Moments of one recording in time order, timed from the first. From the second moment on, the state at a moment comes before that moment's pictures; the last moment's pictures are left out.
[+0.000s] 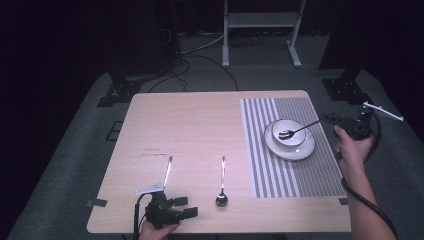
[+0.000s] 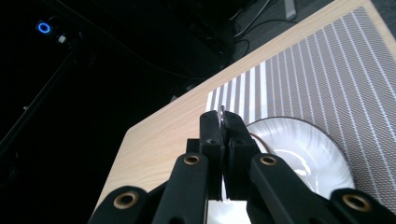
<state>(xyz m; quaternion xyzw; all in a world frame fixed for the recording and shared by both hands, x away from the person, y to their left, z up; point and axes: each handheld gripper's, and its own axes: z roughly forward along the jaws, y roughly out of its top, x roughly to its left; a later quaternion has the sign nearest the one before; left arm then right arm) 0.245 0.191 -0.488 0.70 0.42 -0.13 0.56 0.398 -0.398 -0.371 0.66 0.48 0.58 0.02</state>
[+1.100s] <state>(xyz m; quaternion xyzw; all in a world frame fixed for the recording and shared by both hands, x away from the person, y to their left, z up) 0.245 0.191 -0.489 0.70 0.42 -0.13 0.56 0.401 -0.407 -0.396 0.69 0.46 0.55 0.04</state>
